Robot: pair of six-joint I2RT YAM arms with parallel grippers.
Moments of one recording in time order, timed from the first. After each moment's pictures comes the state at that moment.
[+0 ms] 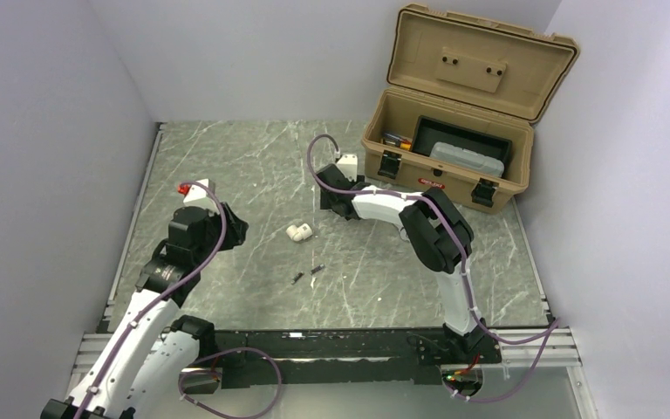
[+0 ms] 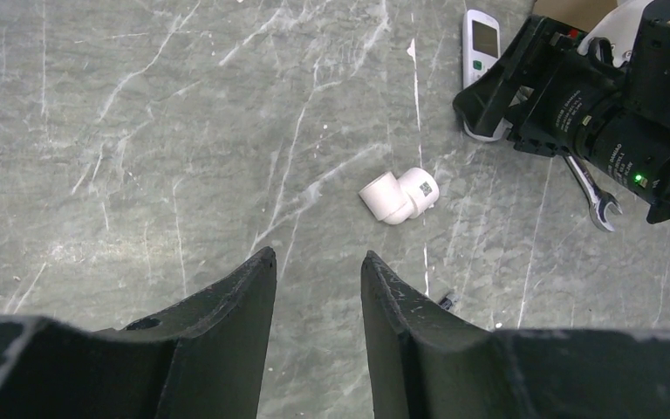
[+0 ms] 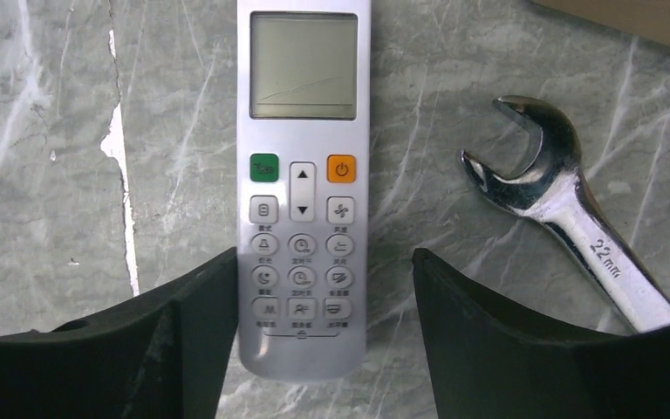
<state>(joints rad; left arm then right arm) -0.29 0.67 0.62 -0.42 -0.05 -0.47 0.72 2.11 1.41 -0.19 0.52 0.60</state>
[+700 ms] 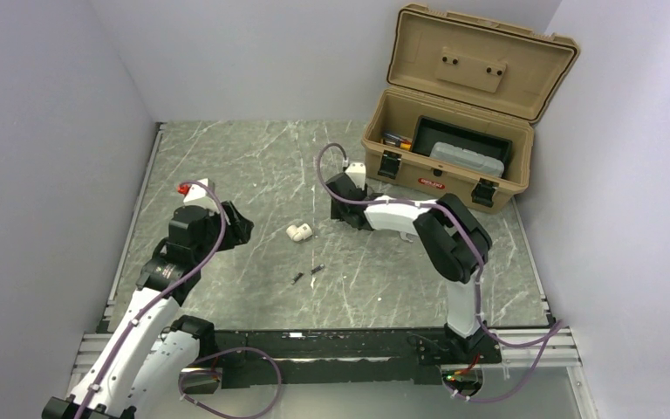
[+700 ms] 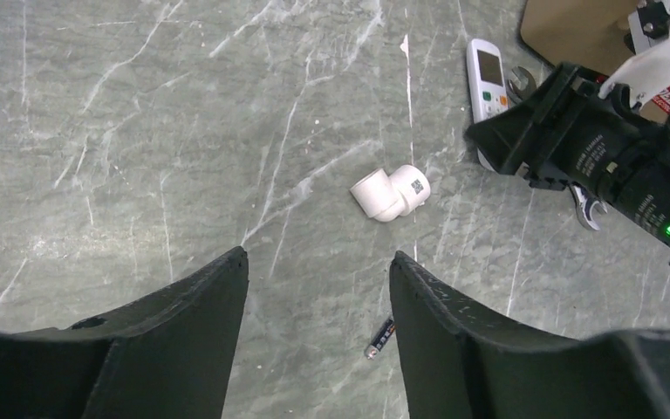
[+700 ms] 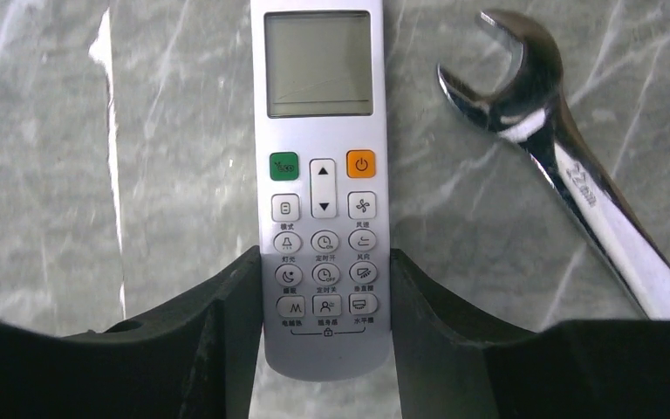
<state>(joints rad) -0.28 0.69 0.62 -0.41 -0.03 -0.50 0.72 1.99 1.22 -0.09 0.46 0.59</state>
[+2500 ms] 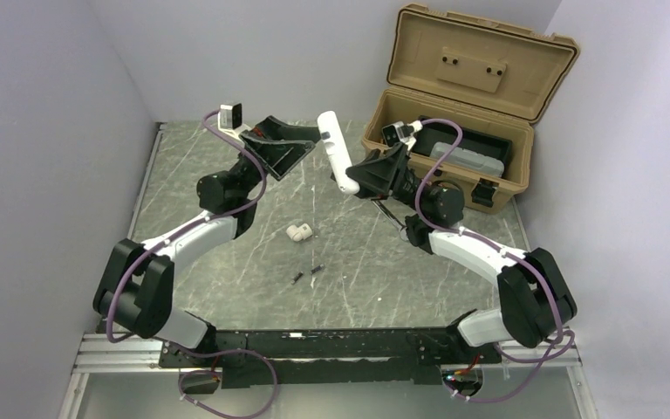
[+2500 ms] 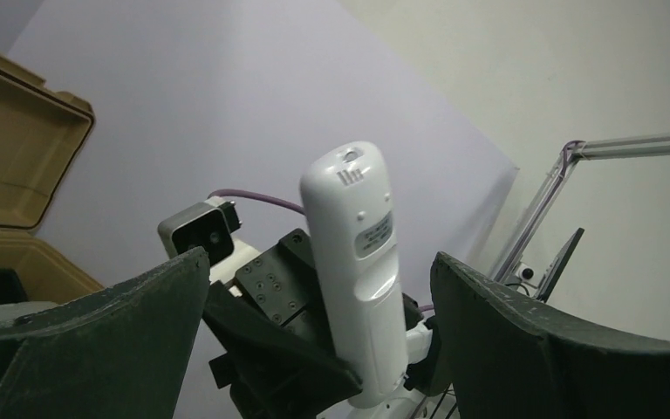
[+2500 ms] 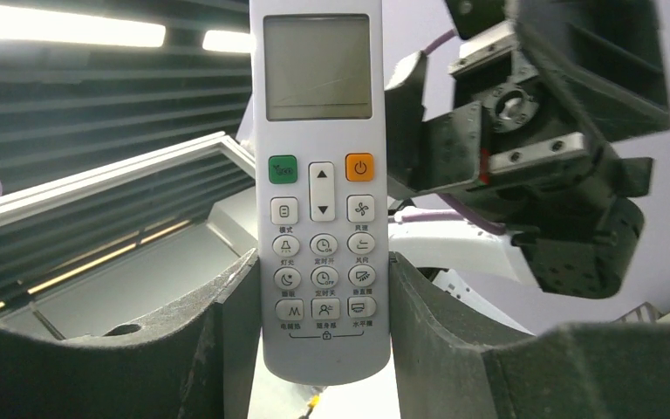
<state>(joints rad) -0.46 1.45 0.91 1.49 0.53 -1.38 0.54 1.40 0.79 1.45 -0.66 1.81</state>
